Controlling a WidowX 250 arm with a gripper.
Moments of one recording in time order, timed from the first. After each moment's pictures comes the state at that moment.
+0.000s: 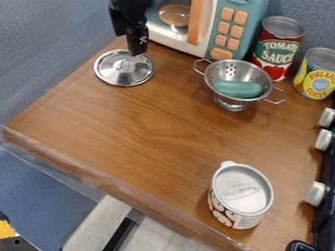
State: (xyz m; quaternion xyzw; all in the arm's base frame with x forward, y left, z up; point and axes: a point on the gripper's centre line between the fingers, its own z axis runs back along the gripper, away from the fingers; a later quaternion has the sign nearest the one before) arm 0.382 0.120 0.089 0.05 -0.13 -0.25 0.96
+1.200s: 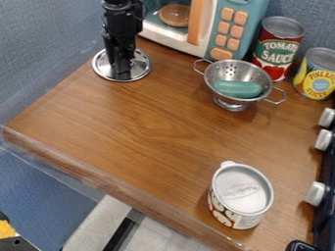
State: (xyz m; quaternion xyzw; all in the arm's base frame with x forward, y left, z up) arm 0.374 0.136 0.044 0.05 -0.07 -0.23 0.97
